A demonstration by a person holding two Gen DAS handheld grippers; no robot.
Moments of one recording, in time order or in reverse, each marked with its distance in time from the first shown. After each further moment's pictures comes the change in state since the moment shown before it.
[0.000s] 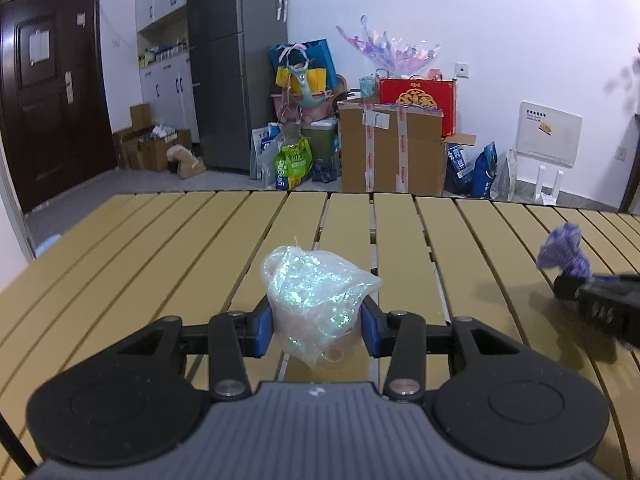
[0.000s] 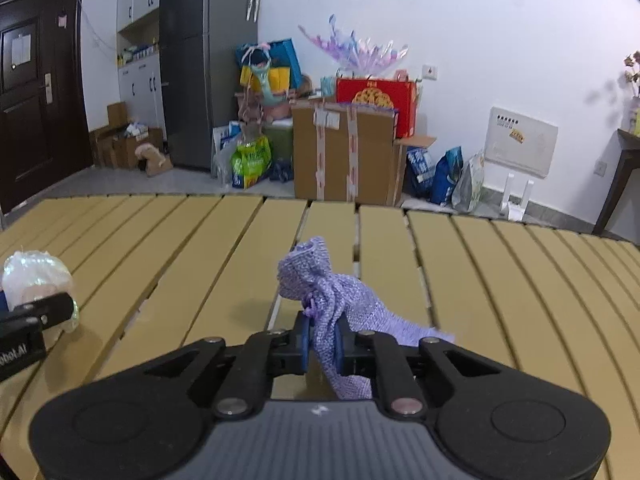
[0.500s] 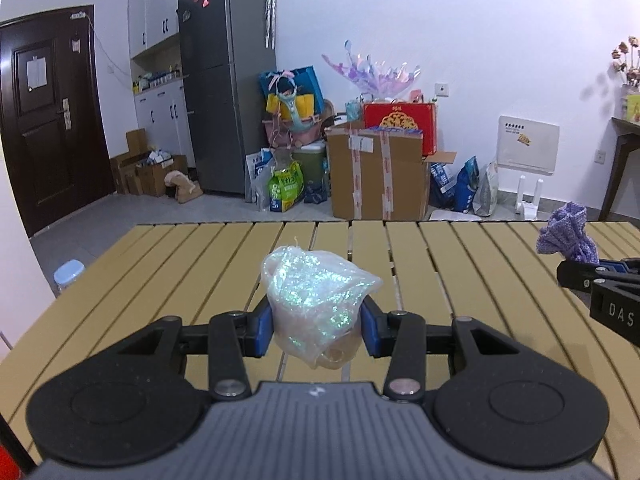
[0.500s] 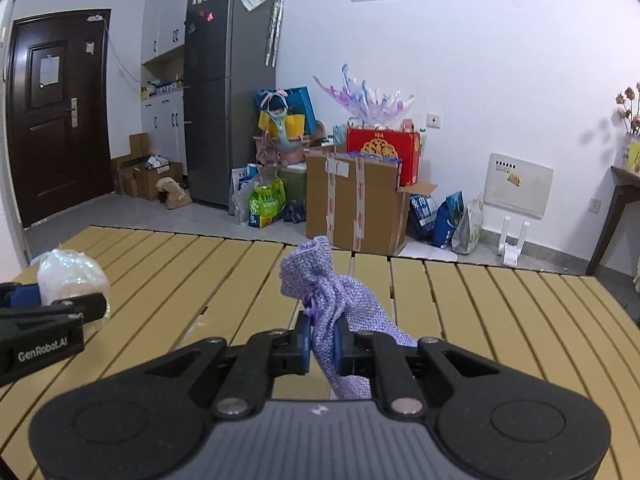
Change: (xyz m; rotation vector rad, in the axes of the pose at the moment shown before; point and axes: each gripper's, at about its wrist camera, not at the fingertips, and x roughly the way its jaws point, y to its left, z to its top) left arm -0.115 -0.009 0.010 0.035 -0.057 -0.023; right arm -0.142 -0.011 -0.006 -0.038 -0.124 0.033
